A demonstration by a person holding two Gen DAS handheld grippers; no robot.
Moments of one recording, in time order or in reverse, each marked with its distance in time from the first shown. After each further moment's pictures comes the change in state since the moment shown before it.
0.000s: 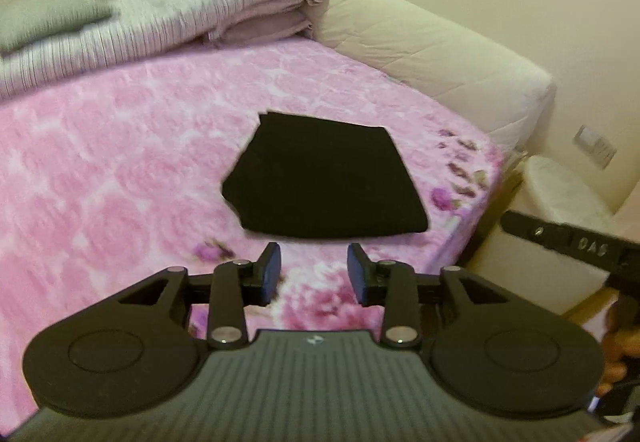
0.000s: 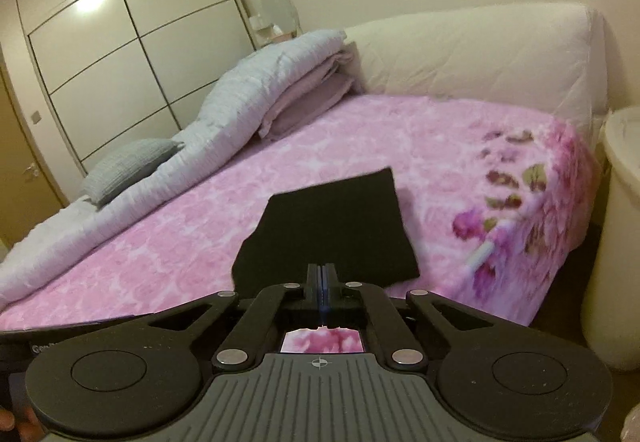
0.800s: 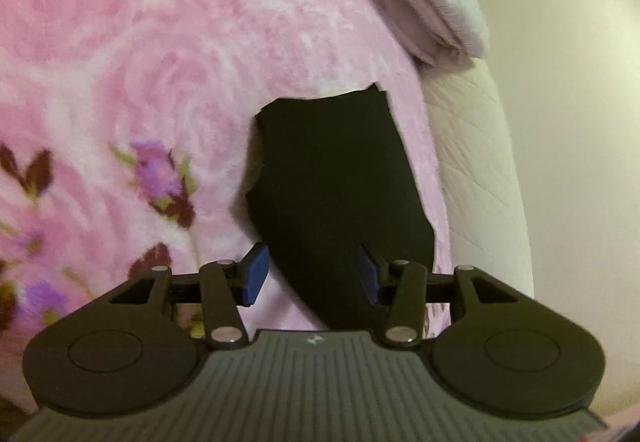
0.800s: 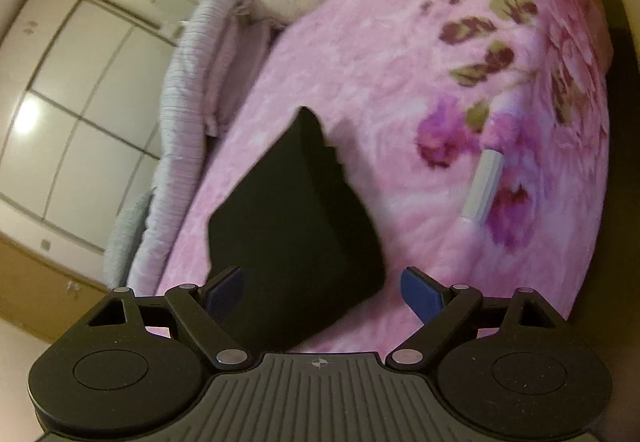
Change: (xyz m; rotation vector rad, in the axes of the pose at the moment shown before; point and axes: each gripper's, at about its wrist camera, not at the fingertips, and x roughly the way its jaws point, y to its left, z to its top) left arm 0.177 0.106 -0.023 -0.902 -0.001 -0.159; right arm 0.145 -0.157 0.016 0.552 0.169 0.119
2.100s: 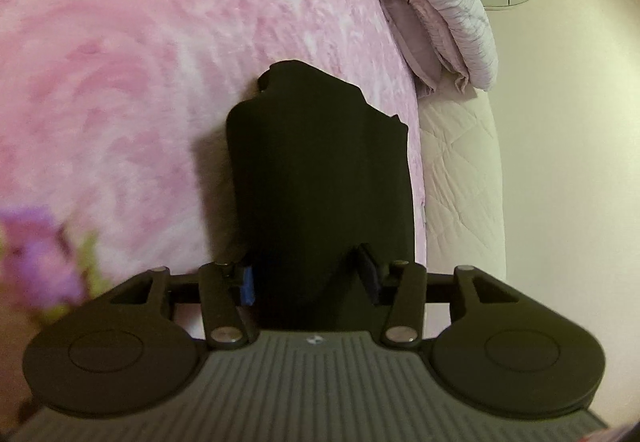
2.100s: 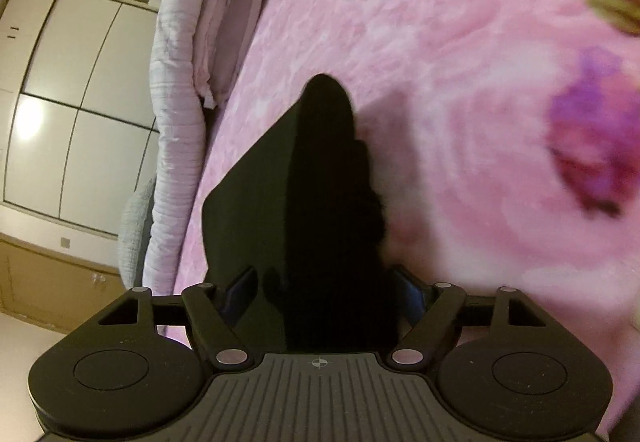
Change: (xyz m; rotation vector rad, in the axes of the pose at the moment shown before) left arm 0.083 0.008 0.042 -0.098 -0.021 -0.115; right arm 0.109 -0.012 0.032 0.078 0.174 0.099
